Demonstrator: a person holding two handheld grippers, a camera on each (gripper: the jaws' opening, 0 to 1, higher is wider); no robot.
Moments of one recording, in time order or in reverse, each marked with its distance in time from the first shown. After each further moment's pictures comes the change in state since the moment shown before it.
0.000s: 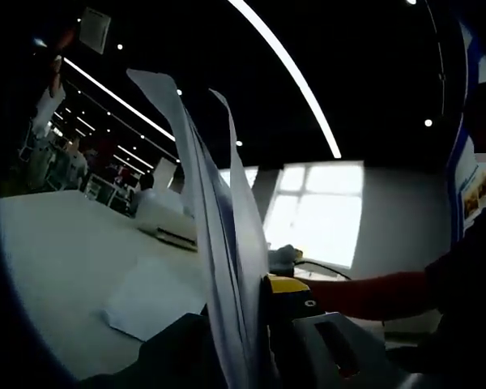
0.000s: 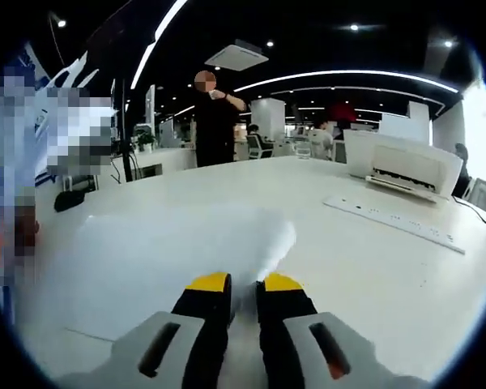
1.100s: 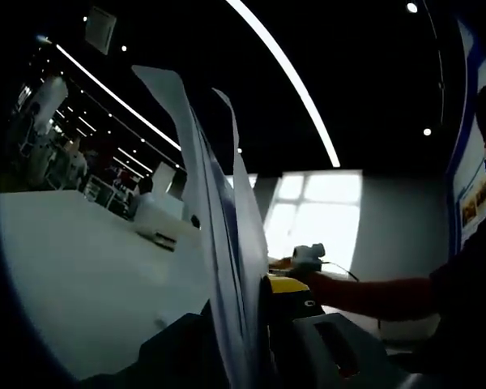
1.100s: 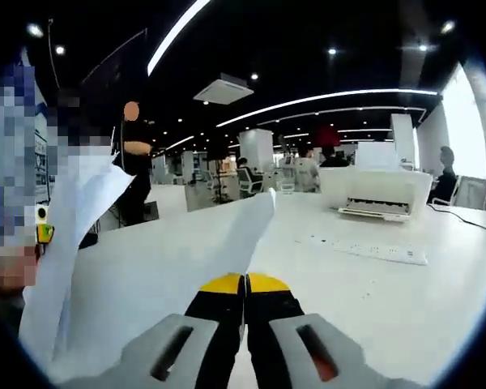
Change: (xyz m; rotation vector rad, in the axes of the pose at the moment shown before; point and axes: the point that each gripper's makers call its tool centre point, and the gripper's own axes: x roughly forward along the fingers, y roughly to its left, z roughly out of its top) left arm 0.000 0.000 0.006 -0.023 -0.044 -0.011; right arm -0.091 -0.019 0.056 0.064 -0.197 -0.065
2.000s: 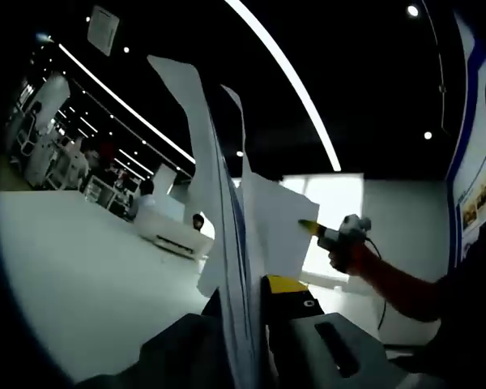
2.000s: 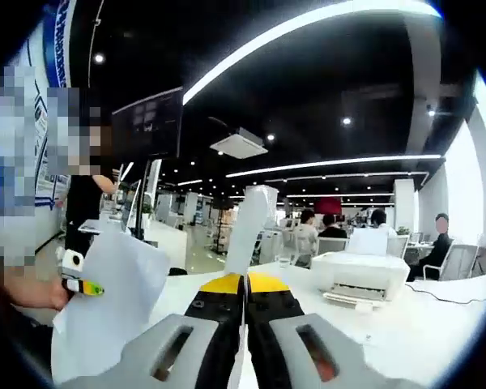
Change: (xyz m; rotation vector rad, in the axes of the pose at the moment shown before) left arm -0.001 -0.001 0.002 -0.008 -0.022 0.004; right arm -0.106 0.032 0.147 -0.194 -0.297 -0.005
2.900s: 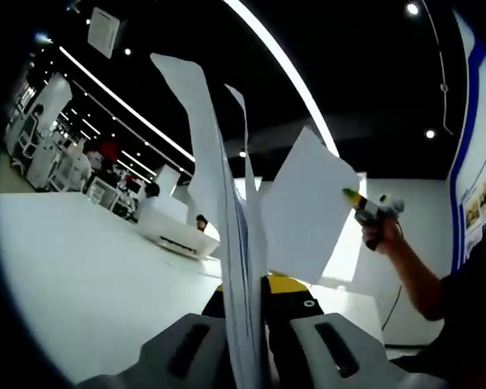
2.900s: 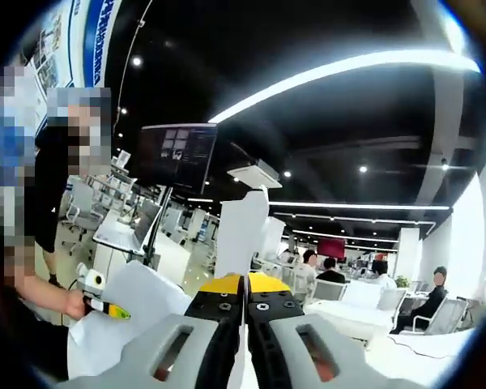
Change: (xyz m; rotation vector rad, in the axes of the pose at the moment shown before) left arm 0.000 0.003 0.000 0.007 -0.001 0.020; right arm -0.048 0.047 0.092 -0.162 -0.135 0.052
